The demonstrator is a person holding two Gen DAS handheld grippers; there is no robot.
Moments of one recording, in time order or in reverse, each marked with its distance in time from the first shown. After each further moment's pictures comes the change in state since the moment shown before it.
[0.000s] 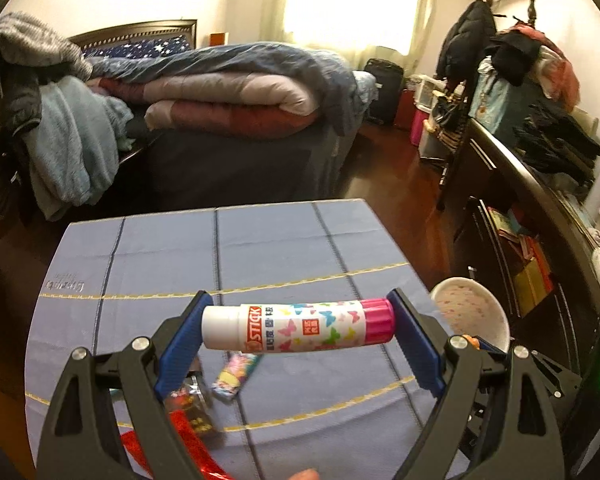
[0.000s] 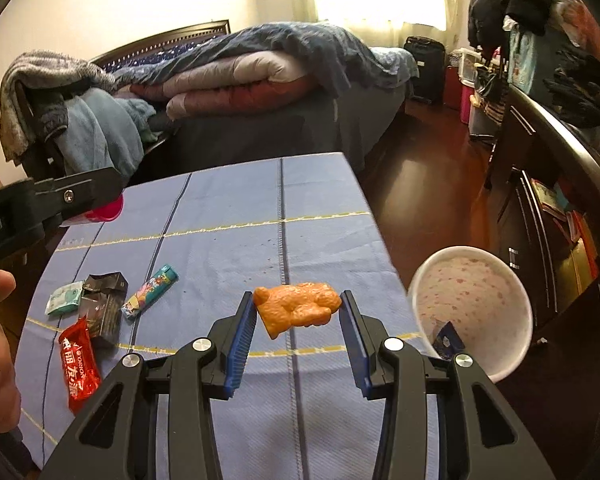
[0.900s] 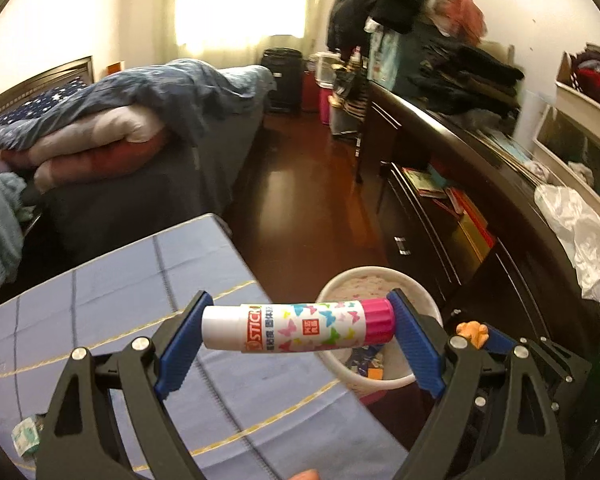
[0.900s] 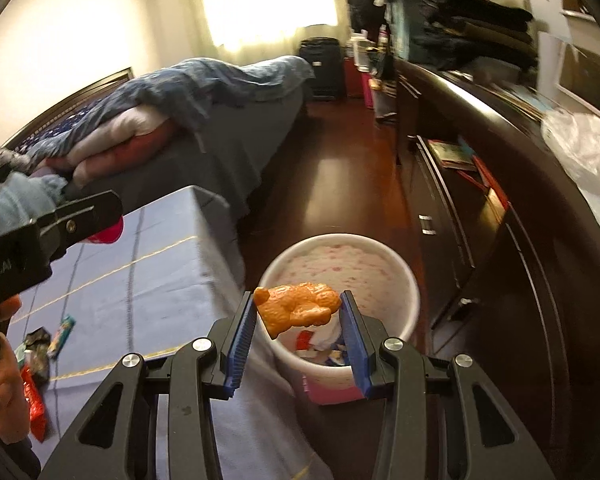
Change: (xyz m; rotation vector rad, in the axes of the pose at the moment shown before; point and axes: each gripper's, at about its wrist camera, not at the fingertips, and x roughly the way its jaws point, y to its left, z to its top) left arm 0.047 -0.181 0.002 0.278 0.018 -0.212; right arm -0.039 -0.156 -0.023 0.277 -0.070 -0.206
